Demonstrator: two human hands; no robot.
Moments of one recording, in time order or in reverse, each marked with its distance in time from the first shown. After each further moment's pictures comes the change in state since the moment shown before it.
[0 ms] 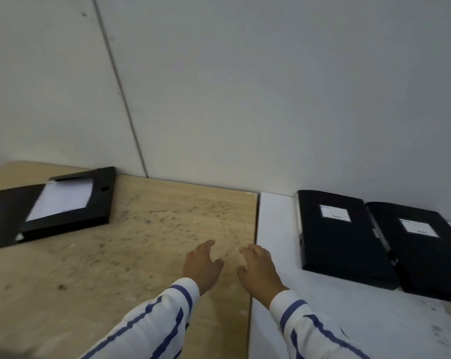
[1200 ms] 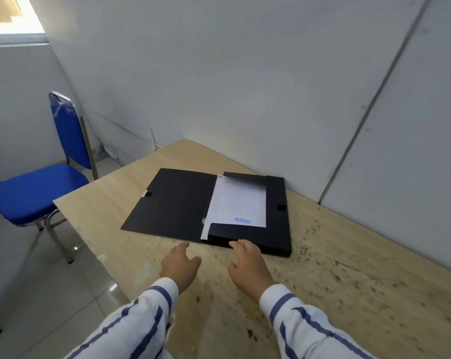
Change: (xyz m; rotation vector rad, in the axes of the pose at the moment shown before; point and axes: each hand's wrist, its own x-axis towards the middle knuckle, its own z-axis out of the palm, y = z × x) left_hand 0.079 -0.393 -0.331 -0.306 0.383 -0.532; right_hand 0.166 -0.416 0.275 -0.075 -0.322 -0.444
